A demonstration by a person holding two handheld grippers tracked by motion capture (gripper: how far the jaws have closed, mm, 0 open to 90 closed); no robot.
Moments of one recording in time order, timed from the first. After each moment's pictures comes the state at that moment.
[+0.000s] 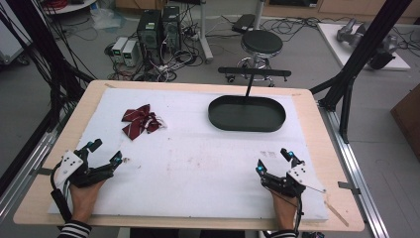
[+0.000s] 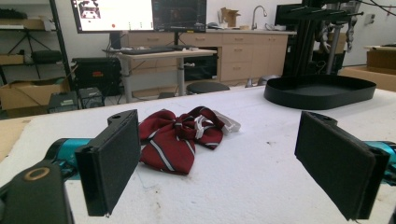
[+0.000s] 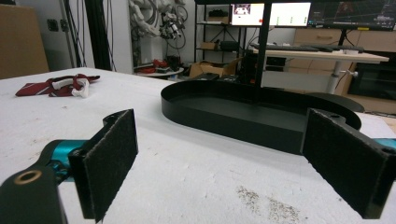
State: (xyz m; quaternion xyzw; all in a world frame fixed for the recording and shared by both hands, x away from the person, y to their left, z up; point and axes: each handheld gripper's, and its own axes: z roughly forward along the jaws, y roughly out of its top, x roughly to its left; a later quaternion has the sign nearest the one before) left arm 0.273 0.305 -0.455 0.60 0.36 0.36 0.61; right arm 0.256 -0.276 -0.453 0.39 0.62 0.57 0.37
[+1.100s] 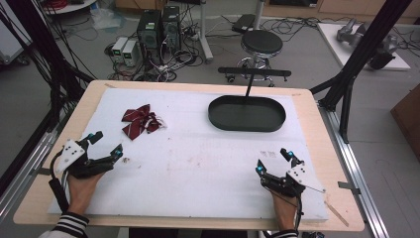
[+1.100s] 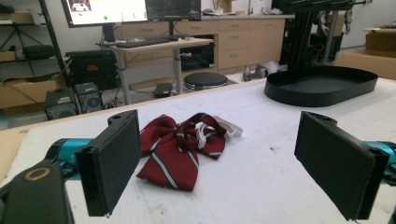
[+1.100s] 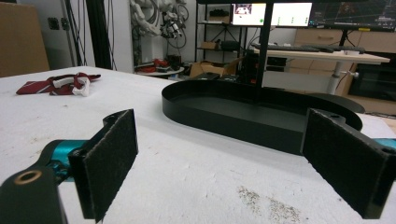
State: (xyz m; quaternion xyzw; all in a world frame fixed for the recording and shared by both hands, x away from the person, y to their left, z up) left arm 0.292 0.302 -0.423 0.64 0.35 0.35 0.58; right arm 0.256 -0.275 -0.453 0.38 0.62 0.57 0.37
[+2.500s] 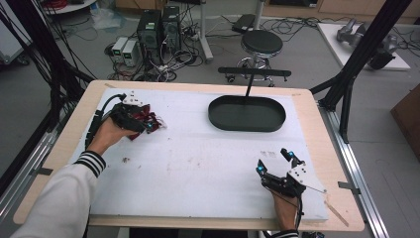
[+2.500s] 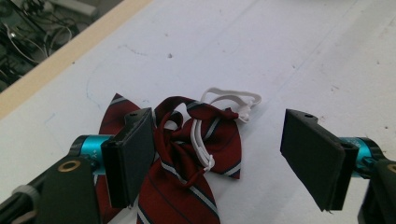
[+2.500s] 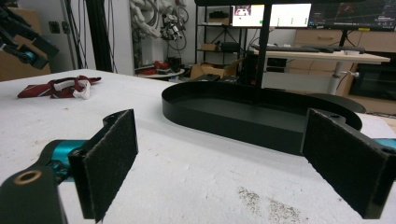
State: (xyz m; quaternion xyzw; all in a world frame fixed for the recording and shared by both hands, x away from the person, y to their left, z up) left arm 0.444 0.226 -0.381 0.87 0.31 0.21 0.33; right arm 0.256 -0.276 -0.454 0.39 0.62 0.58 0.37
